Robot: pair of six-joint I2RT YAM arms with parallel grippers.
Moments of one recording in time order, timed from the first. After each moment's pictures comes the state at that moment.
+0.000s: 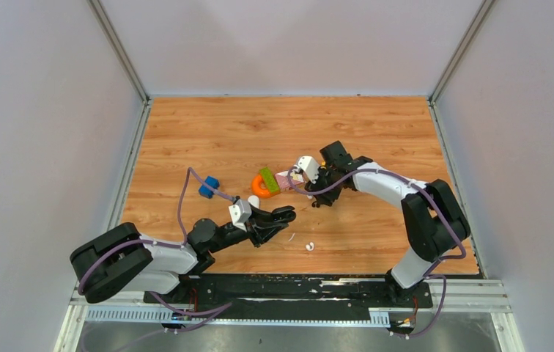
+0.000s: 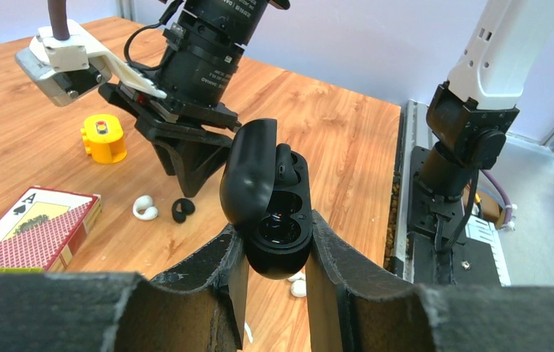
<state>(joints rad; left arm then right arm) -0.93 1.26 0.08 1.38 0.28 -0.24 0.53 1.66 1.03 -0.49 -0.27 -0.58</state>
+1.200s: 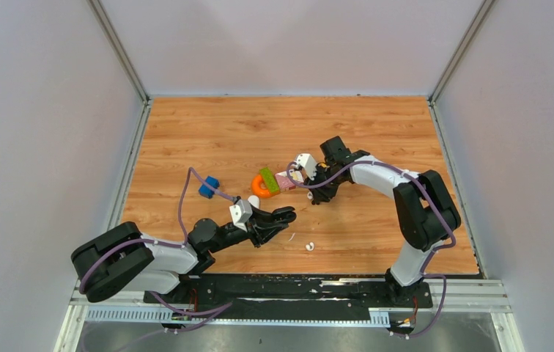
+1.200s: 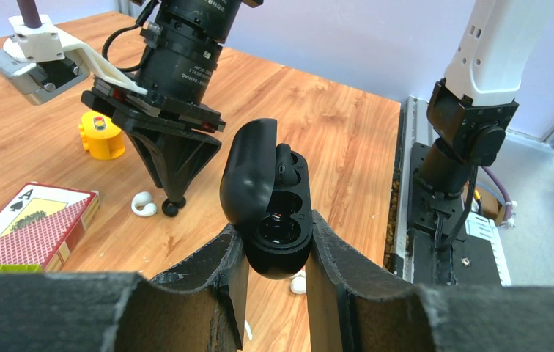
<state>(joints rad) -0.93 1.27 0.08 1.38 0.28 -0.24 0.48 1.75 1.10 -0.52 -0.41 -0.63</state>
